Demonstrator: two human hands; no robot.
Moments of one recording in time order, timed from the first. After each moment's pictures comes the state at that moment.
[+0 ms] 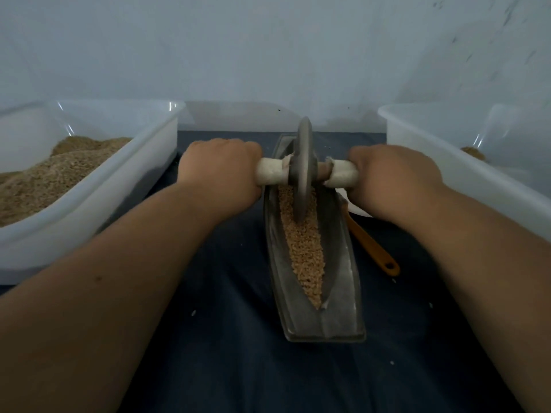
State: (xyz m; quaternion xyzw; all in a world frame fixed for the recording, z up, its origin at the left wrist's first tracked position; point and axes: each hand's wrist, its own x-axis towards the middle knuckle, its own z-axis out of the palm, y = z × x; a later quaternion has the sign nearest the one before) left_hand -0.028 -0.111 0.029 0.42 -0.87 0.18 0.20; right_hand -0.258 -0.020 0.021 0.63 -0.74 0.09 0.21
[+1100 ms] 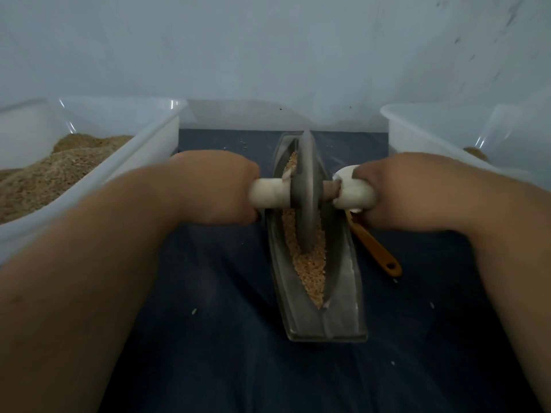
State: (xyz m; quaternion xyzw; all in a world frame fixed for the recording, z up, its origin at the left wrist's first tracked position) left_hand -0.006 -0.094 0.052 0.38 -0.93 0.05 0.01; right_hand -0.246 0.020 0.057 0.70 -0.71 0.00 0.04
